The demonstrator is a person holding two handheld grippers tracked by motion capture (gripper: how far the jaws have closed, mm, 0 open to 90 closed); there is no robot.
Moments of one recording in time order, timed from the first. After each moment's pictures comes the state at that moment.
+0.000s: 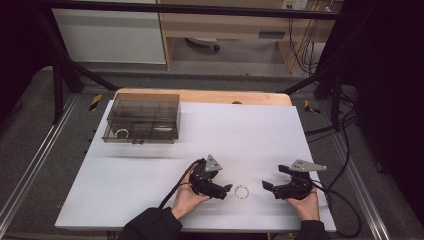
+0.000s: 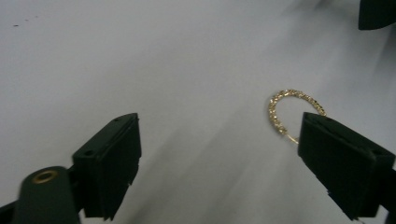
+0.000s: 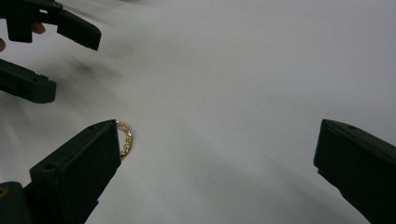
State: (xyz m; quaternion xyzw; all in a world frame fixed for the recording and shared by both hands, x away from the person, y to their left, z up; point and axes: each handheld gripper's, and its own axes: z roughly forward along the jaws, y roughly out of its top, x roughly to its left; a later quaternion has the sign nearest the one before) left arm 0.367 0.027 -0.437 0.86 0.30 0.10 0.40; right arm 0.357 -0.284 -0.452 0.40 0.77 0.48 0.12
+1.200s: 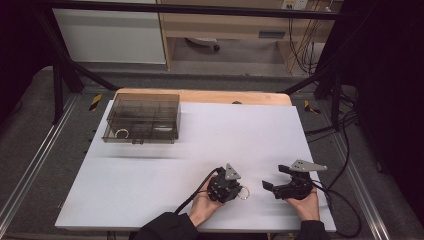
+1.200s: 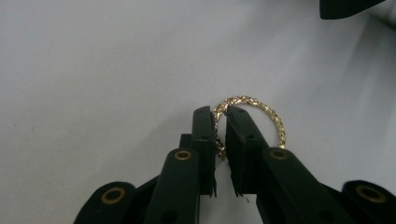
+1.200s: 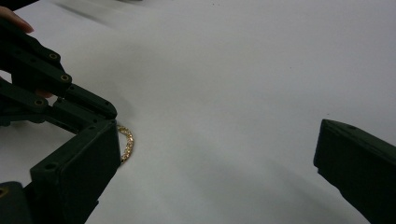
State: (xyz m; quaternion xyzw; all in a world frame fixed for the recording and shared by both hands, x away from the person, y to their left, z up) left arm 0.354 -0.018 -0.452 0.87 0.29 0.07 0.38; right arm 0.357 -0.284 -0.451 0.40 0.77 0.48 0.12
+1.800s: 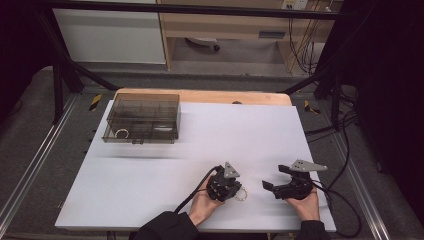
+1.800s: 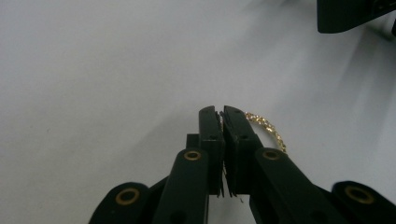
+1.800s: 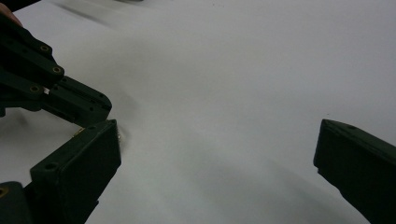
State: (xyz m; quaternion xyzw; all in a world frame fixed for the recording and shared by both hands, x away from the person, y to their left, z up) left arm 0.355 -0.012 -0.444 0.87 0.30 0.07 0.39; right arm 0.357 -0.284 -0.451 0.40 0.77 0.48 0.12
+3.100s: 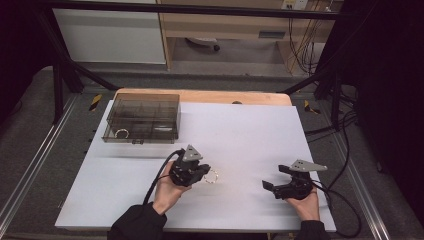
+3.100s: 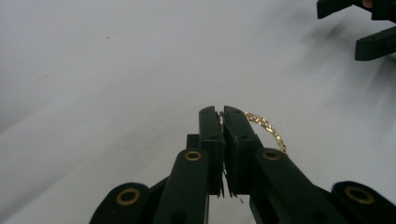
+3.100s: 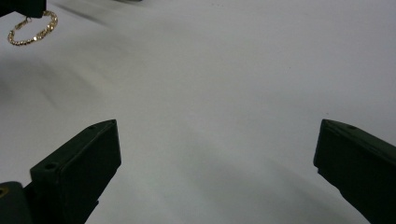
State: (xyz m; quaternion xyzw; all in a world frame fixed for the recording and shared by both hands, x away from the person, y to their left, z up) left arm 0.371 0.092 -0.390 0.84 0.34 0.11 0.41; right arm 0.357 -0.284 -0.451 0.40 0.77 0.48 0.12
